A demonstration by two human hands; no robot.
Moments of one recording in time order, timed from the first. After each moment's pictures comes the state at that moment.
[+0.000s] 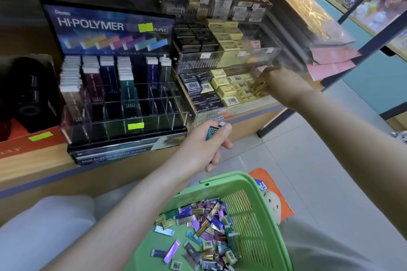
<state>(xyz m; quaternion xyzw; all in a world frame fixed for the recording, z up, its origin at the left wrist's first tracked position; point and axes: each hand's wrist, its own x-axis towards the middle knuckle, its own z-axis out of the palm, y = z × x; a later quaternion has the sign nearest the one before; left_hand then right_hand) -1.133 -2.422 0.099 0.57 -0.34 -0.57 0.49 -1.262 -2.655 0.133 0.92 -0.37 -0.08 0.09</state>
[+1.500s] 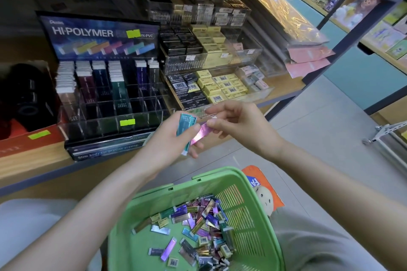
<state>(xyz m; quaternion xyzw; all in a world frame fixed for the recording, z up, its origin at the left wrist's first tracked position) -1.114 -2.407 0.098 0.58 -0.40 -0.50 0.51 -1.253 -2.496 0.142 0.79 -0.37 0.17 -0.46</state>
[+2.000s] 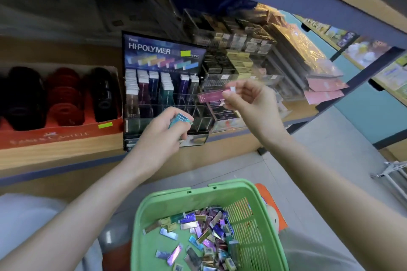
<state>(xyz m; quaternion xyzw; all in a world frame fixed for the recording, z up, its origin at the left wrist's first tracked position) -1.061 -2.347 0.122 0.59 -0.34 -0.43 0.59 -1.188 -2.476 0.173 0.78 -0.35 0.32 -0.41</state>
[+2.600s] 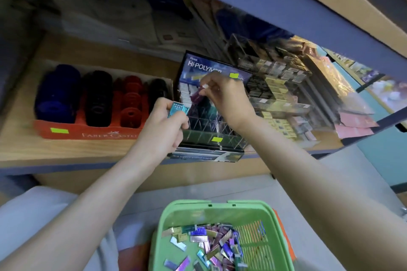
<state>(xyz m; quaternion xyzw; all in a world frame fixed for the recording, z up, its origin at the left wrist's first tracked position) -0.996 -2.315 0.127 0.60 -0.21 -0.38 0.67 -1.057 -2.471 0.156 0.94 -0.21 0.21 -0.16</state>
